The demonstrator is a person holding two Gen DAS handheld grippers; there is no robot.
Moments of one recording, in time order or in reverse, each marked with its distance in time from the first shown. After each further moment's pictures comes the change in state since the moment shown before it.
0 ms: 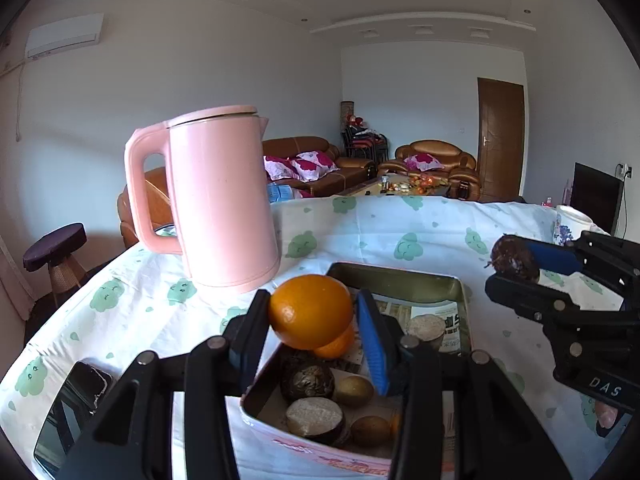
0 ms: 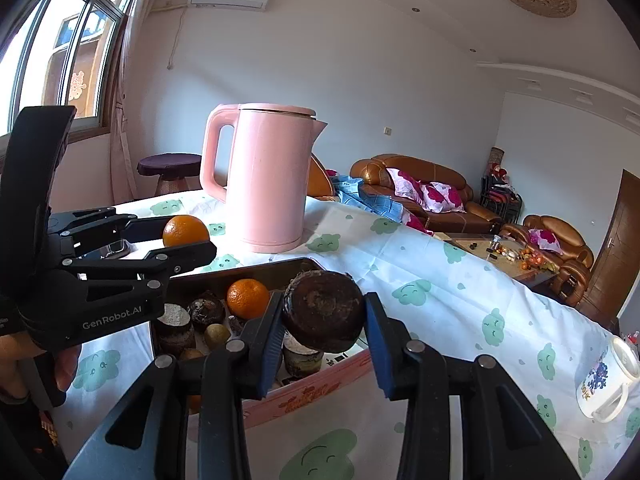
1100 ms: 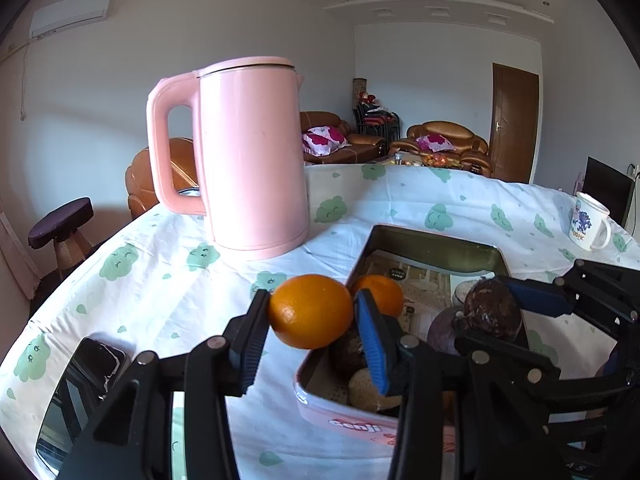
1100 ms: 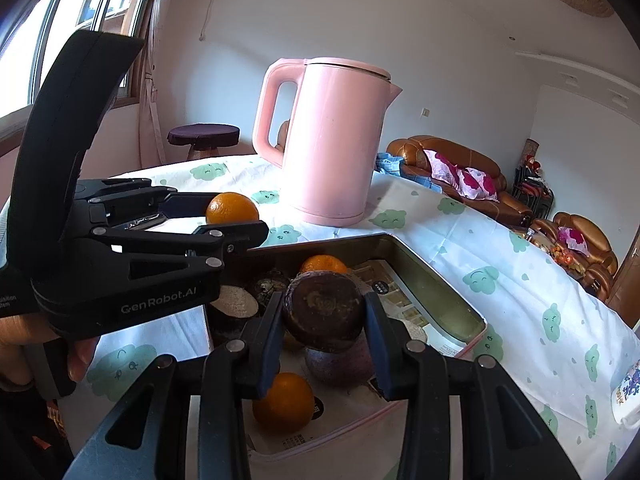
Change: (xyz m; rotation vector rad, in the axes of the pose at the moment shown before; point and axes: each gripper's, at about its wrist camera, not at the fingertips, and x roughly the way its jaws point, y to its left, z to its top) left arm 0.018 0.032 -0.017 -0.026 0.094 0.023; right arm 0.042 0.056 -0.007 -0.061 0.096 0.105
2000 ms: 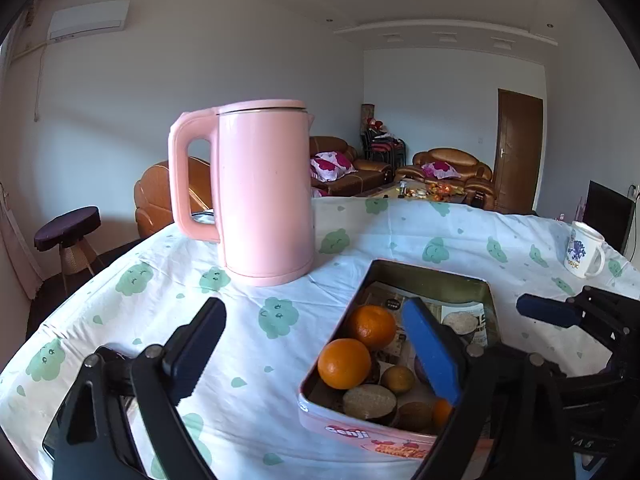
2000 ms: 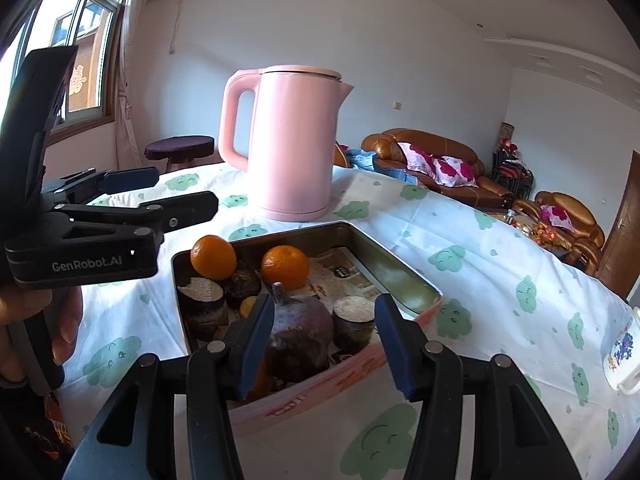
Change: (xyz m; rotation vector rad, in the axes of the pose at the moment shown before) left arm -0.030 0.005 0.011 -0.045 -0.100 0.011; right arm -0.027 -0.031 -0.012 0.109 -0.013 -0.074
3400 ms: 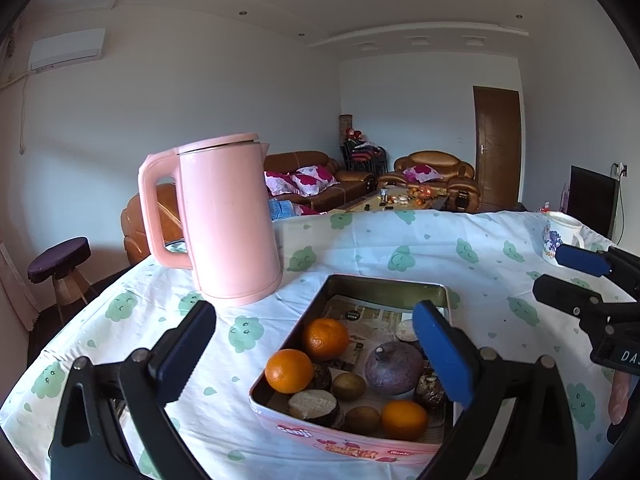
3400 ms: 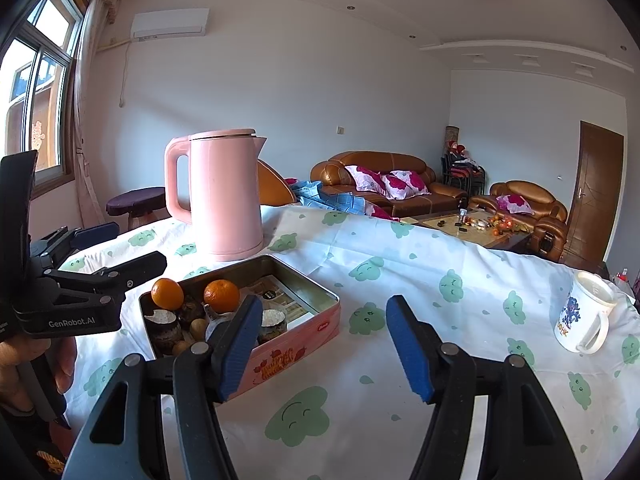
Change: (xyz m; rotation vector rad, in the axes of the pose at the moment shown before) left arm -0.025 -0.040 0.005 0.087 -0.051 -0.039; right arm -0.064 -0.053 -0.008 0.148 -0.115 -0.124
